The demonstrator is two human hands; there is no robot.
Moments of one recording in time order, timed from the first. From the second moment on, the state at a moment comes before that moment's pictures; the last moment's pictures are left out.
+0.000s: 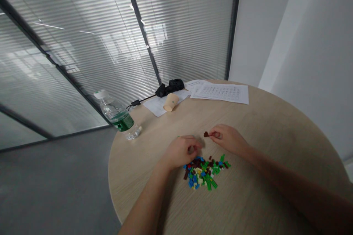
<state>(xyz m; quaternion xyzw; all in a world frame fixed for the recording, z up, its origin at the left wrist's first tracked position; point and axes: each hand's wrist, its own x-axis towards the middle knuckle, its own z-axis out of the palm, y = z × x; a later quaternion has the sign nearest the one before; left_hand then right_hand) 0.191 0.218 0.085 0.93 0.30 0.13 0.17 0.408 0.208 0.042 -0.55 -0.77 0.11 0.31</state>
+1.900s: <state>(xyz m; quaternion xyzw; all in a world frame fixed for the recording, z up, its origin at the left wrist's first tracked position) 0.185 0.245 0.061 0.89 0.42 0.17 0.00 0.397 0.193 0.052 -0.37 -0.88 0.14 0.28</state>
